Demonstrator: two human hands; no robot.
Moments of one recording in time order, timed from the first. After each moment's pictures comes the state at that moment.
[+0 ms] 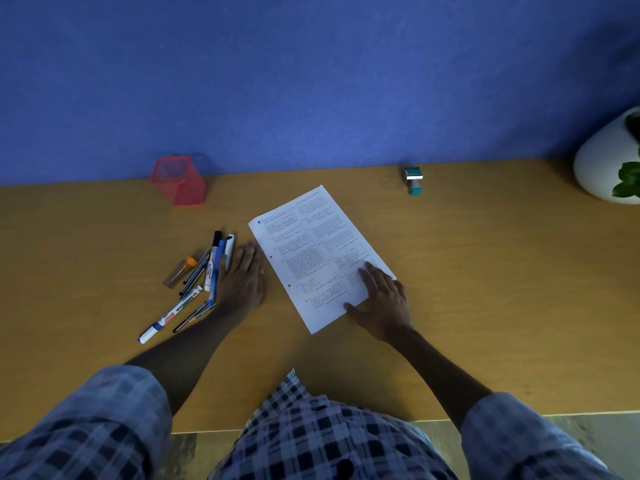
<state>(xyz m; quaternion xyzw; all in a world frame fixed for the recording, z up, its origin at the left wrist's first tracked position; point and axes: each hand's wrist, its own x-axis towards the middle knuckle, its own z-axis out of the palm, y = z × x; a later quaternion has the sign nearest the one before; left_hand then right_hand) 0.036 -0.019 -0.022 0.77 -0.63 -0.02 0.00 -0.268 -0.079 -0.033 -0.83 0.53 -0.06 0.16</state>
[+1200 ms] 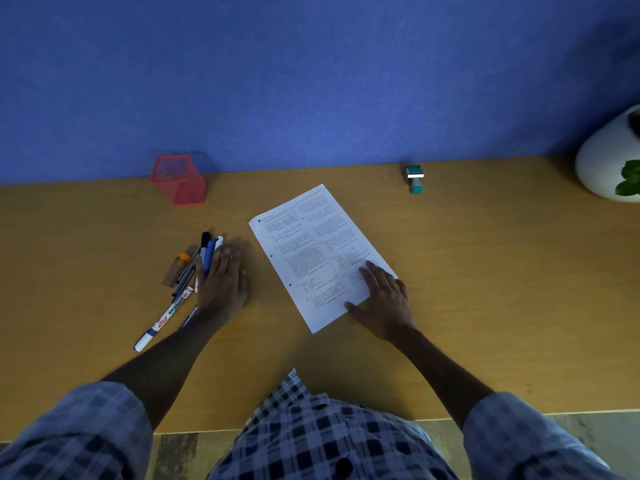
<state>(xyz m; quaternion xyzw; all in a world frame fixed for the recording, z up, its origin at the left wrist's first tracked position) 0.064 -0.001 -0.021 0.80 -0.60 0.00 0.04 -0.270 -0.079 -0.030 -0.83 0.53 -0.06 0.17</state>
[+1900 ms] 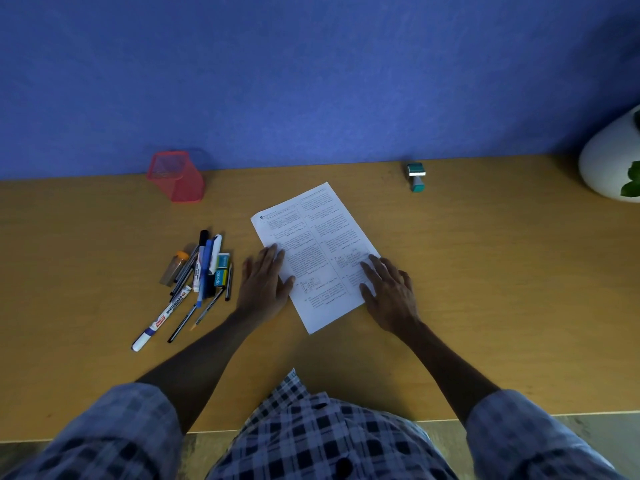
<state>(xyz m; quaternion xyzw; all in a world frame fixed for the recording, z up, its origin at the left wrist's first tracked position) 0.002 -0.025 -0.032 0.75 -0.65 -0.11 0.08 -0.276 -0.094 -0.019 -0.84 0.51 -0.04 0.17</state>
